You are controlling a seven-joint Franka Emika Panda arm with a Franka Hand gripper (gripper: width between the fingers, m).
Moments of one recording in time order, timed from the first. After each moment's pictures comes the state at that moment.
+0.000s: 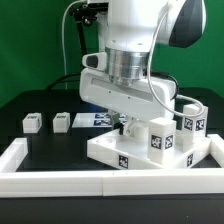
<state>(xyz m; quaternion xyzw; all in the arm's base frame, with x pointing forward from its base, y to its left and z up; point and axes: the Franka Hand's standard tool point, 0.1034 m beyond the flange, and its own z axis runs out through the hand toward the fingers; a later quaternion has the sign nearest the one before) 0.476 -0.021 0.025 0.96 -0.28 -0.01 0.06</state>
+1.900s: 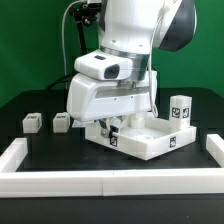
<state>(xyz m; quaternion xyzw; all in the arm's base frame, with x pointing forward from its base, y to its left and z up) 0.505 -0.034 0.030 0.90 0.43 -0.06 0.09</state>
